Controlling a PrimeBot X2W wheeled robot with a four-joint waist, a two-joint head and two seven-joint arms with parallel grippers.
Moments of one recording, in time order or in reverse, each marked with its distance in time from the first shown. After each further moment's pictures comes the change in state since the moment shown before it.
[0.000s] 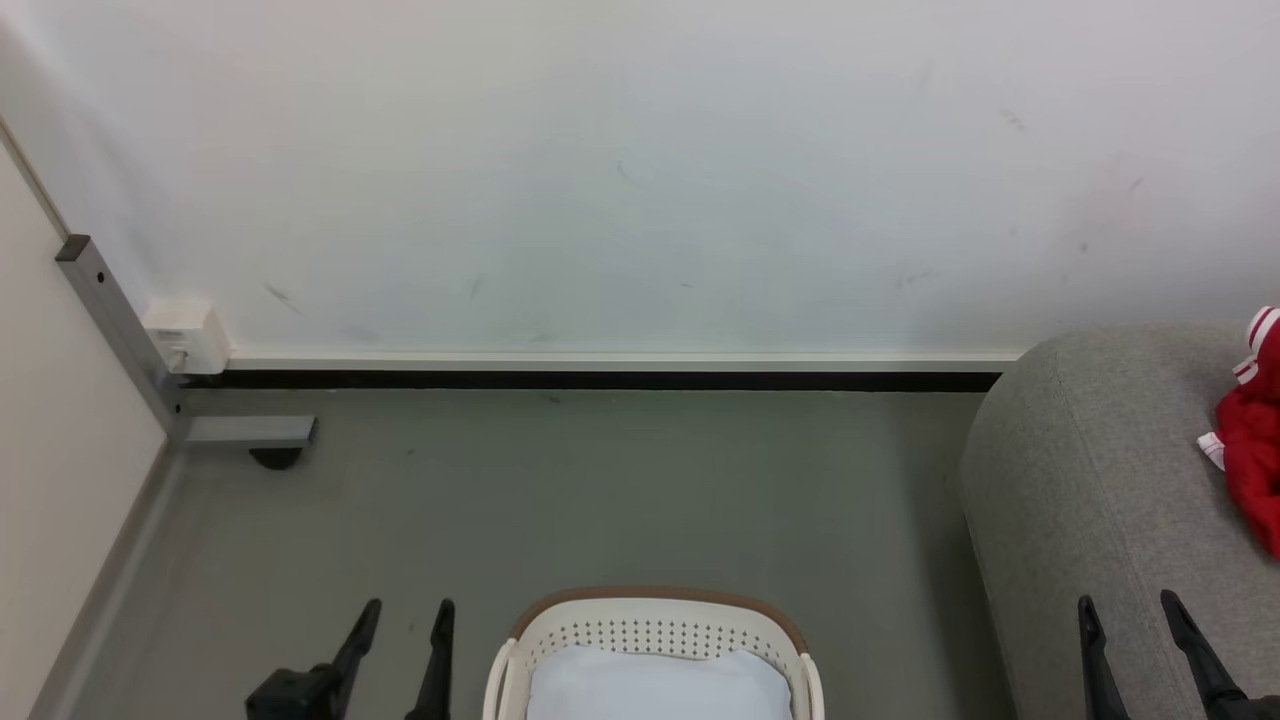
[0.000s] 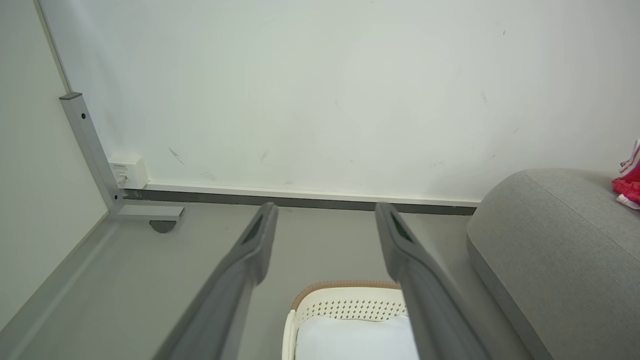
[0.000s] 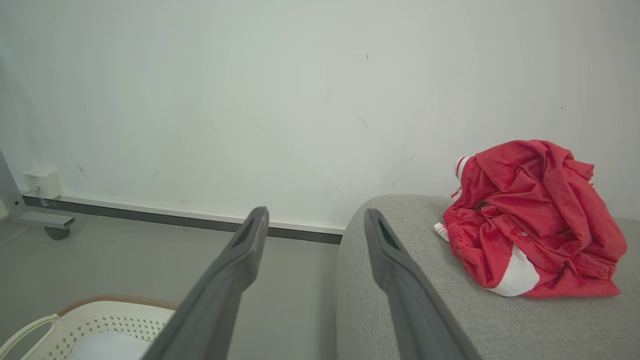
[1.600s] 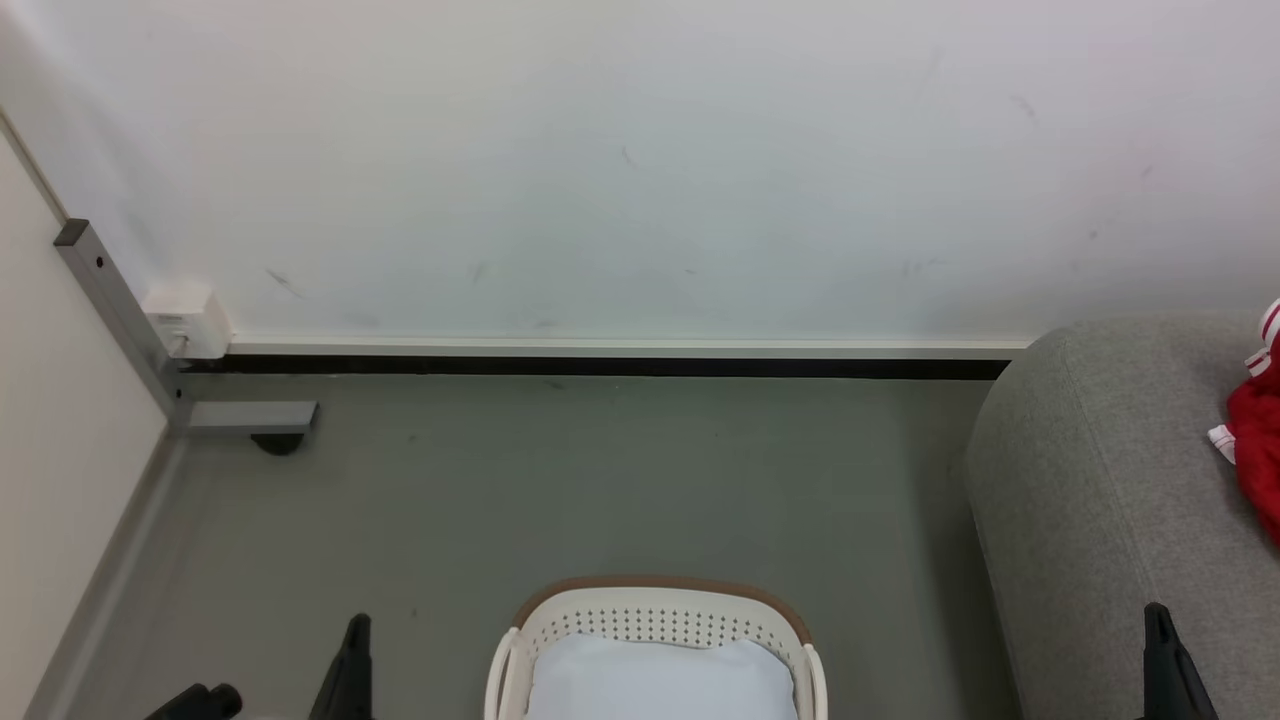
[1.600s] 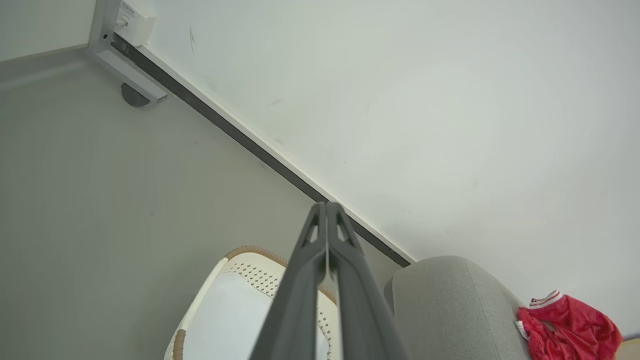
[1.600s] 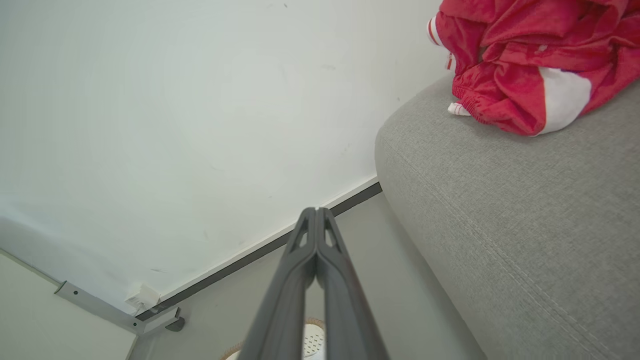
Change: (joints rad) left arm 0.007 -0.008 0.070 -0.005 -0.595 -0.005 0.158; right arm -0.031 0.016 -0.008 0.041 0.645 0.000 0.158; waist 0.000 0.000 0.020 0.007
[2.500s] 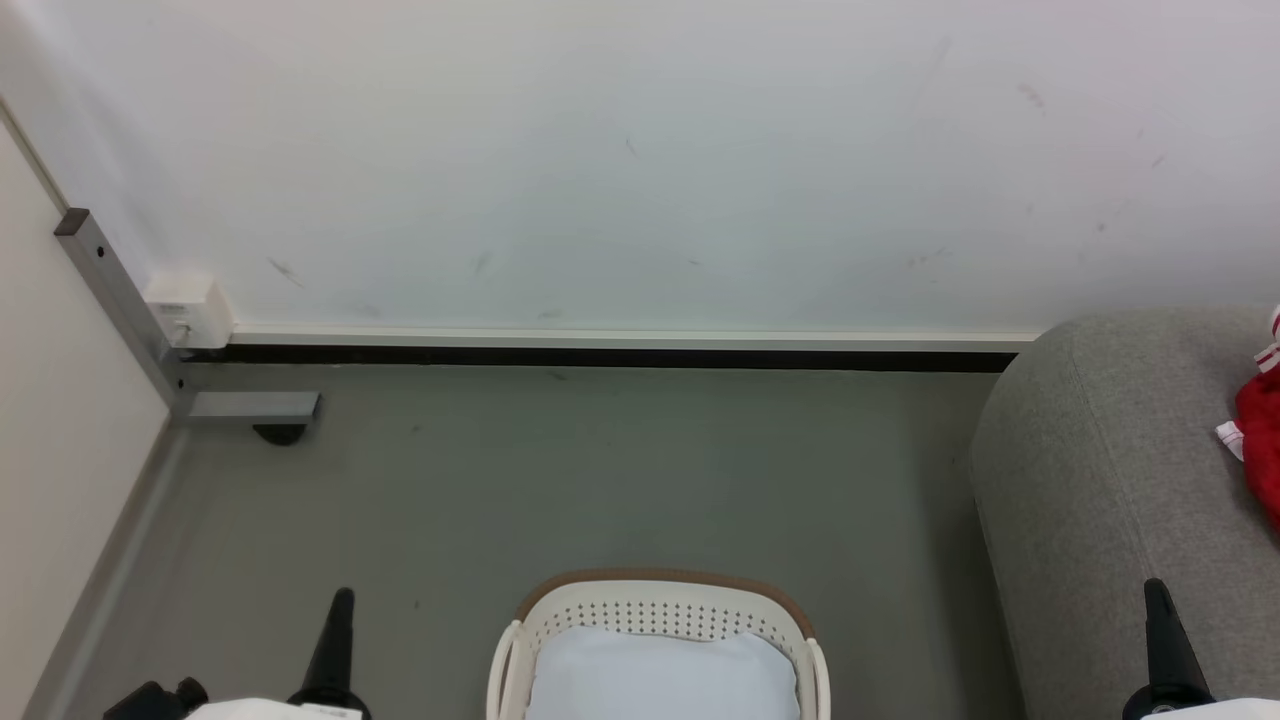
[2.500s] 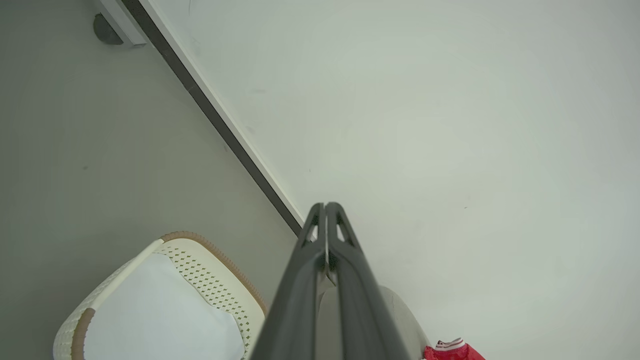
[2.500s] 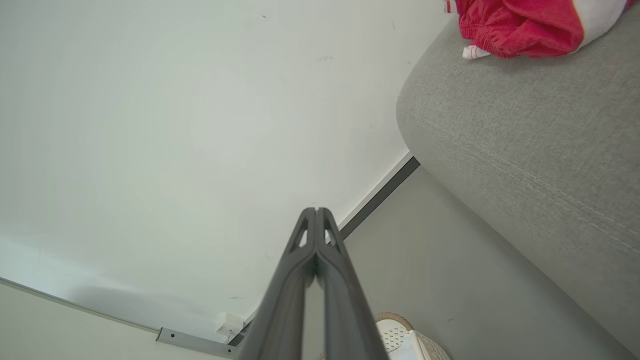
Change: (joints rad) left arm -0.026 0.001 0.038 -0.035 -0.342 -0.001 0.084; right arm -0.040 -0.003 0.002 -0.012 0.357 0.000 0.085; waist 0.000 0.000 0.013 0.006
